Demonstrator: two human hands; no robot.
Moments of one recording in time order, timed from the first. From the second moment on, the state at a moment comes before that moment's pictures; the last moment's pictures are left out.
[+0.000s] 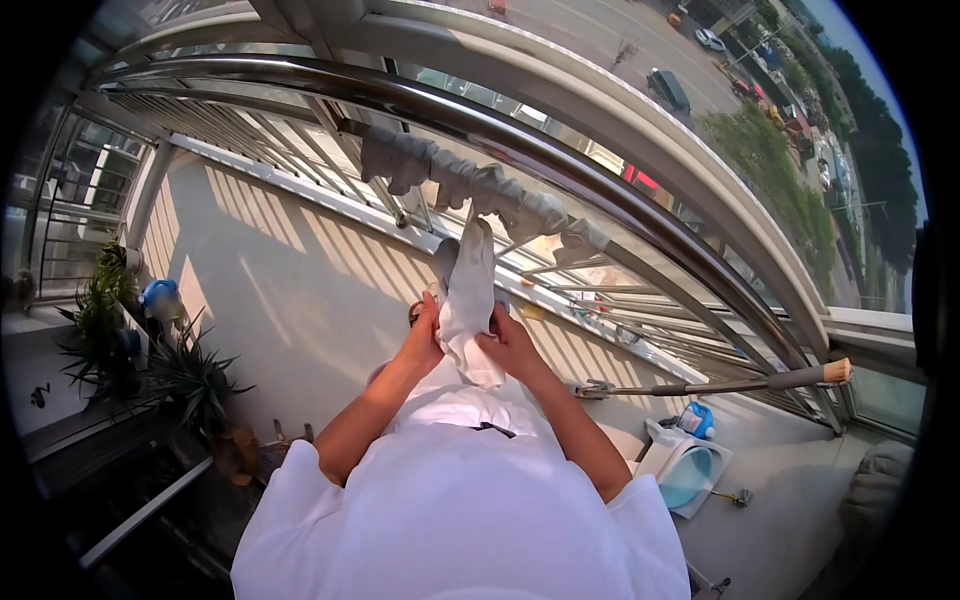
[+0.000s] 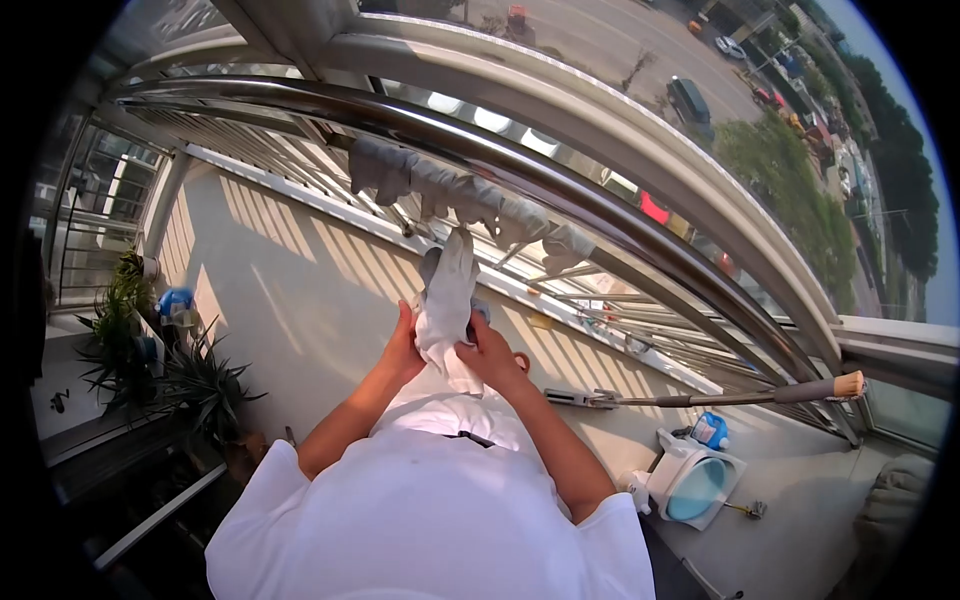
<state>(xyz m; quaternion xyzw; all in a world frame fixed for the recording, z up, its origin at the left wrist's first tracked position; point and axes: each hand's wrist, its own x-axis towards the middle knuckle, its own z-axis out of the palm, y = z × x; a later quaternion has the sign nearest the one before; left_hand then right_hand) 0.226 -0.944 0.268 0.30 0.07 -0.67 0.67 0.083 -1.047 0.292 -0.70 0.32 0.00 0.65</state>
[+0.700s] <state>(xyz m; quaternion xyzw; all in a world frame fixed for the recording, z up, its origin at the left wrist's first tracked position) 0.346 -0.924 0.230 0.51 0.05 -0.58 0.63 0.065 -1.156 0.284 -0.38 0.55 -0.46 0.58</state>
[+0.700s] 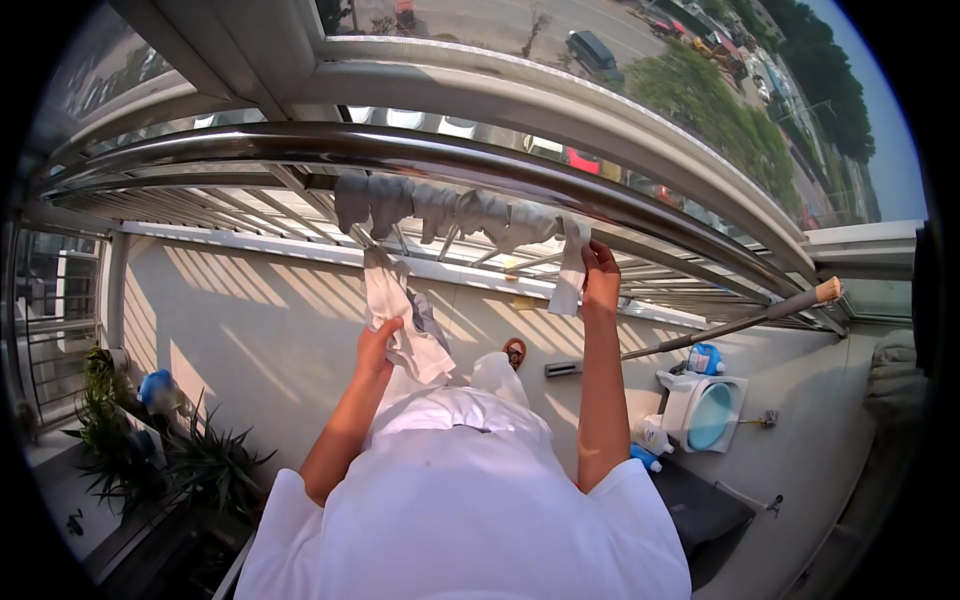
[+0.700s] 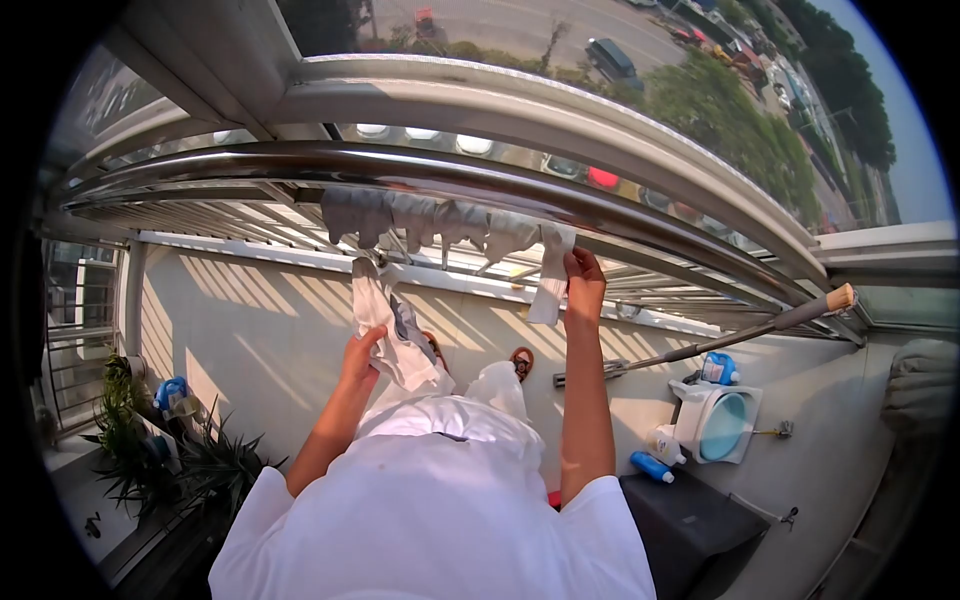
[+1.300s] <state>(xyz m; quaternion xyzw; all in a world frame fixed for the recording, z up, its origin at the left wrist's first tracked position) 0.340 -0.931 0.227 0.51 0.03 -0.62 0.60 0.148 -1.142 0.260 -0.43 0.59 -0.54 0.41</state>
